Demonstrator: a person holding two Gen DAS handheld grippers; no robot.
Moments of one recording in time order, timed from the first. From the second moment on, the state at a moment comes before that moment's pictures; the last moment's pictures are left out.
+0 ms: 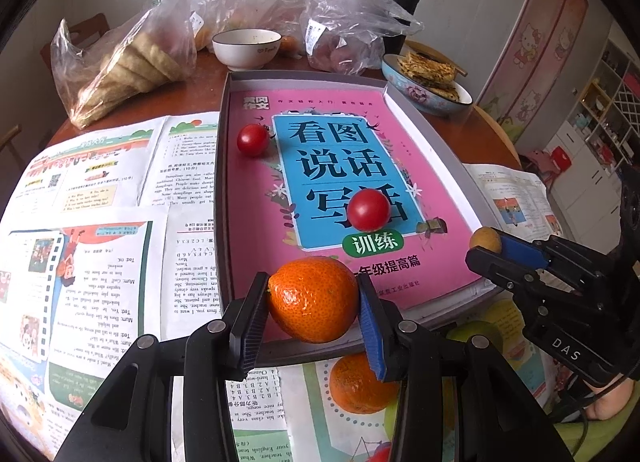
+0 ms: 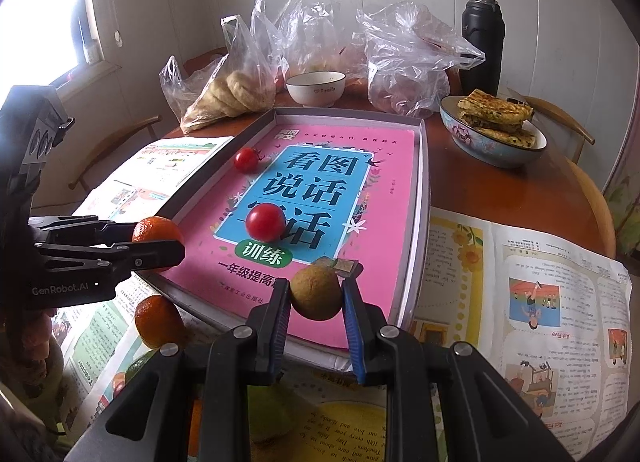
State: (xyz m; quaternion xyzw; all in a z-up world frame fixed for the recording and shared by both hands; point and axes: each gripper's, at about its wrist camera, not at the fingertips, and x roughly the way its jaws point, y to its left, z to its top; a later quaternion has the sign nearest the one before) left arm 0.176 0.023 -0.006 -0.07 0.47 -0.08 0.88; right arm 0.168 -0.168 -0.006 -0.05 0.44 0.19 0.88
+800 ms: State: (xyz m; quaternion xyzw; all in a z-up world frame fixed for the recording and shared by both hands) left arm 0.184 0.021 -0.018 -0.06 0.48 -0.07 0.87; right arm 0.178 -0.166 -0.023 -0.06 0.46 0.16 0.87
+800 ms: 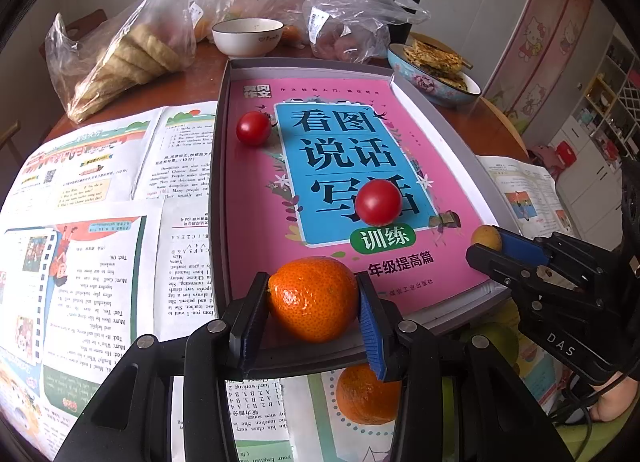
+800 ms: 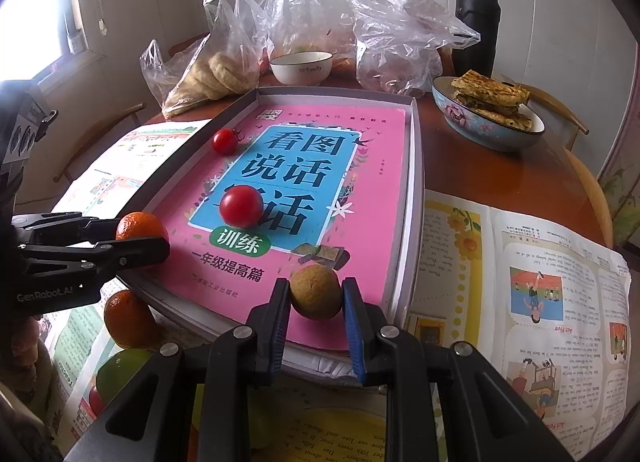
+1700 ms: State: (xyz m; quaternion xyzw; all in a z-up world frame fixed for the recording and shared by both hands) left arm 0.178 0.021 -0.016 -0.06 0.48 -0.07 0.88; right arm 0.171 -0.170 -0.017 -0.05 0.45 0.16 0.88
